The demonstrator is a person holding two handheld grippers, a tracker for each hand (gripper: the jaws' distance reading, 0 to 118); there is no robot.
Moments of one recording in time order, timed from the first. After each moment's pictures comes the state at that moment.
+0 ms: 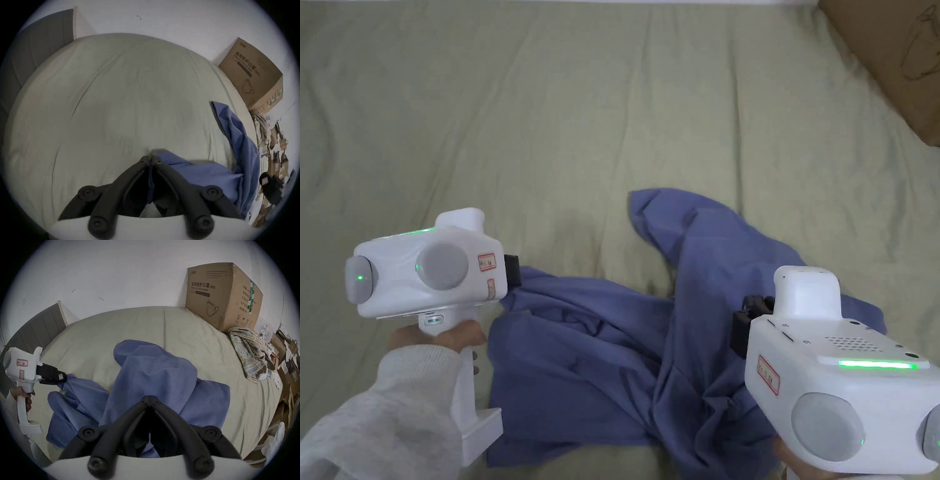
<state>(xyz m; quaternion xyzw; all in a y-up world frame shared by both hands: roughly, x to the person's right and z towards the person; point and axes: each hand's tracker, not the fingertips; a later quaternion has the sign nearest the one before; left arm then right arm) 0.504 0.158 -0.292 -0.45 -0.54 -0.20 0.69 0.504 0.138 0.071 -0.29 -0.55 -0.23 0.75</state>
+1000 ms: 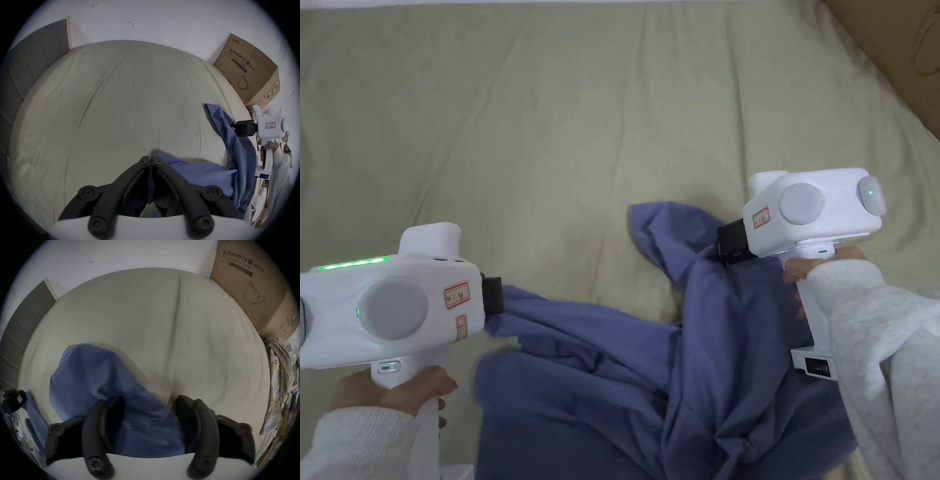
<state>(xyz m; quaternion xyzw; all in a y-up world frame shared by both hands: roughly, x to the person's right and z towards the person) 0.503 0.182 -0.297 -0.43 -0.55 -0.21 0.69 0.731 0.090 0.049 -0.46 -0.45 -0.28 0.71</state>
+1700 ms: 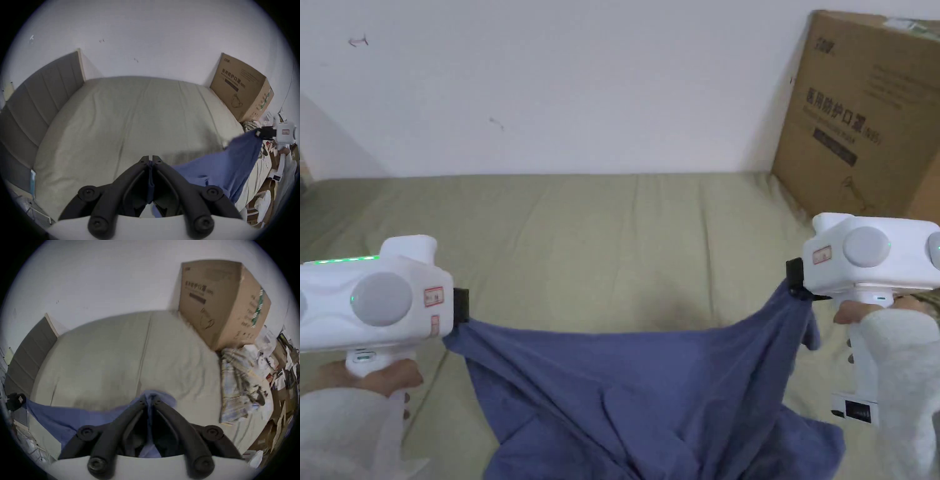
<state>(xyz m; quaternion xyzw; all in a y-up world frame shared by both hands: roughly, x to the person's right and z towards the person) 0.427 0.352 -0.302 -0.32 -0.54 -0.18 0.76 0.659 0.300 0.154 -0.30 -0.56 -0.25 0.73</state>
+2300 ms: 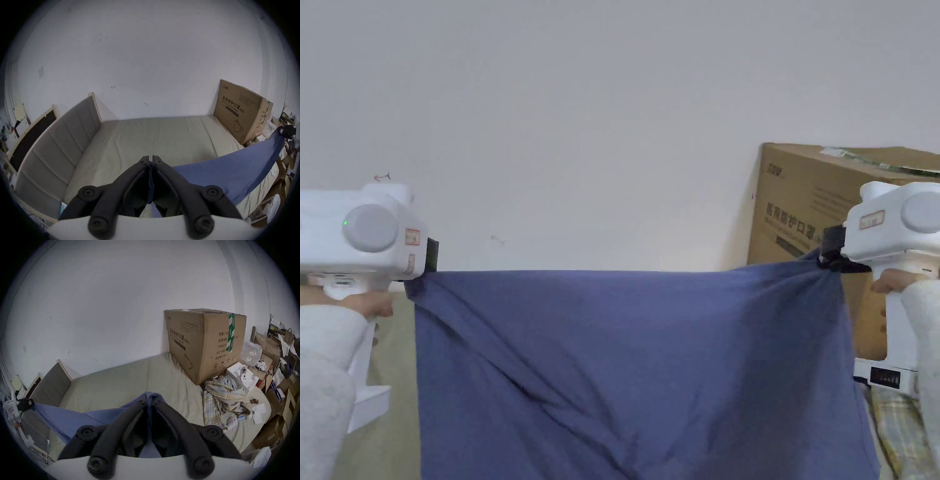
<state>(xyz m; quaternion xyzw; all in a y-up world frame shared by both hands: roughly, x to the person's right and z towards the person) 0.421 0.520 -0.315 -0.18 -0.54 -0.16 0.80 0.612 0.470 0.201 -0.14 -0.59 -0.23 0.76</state>
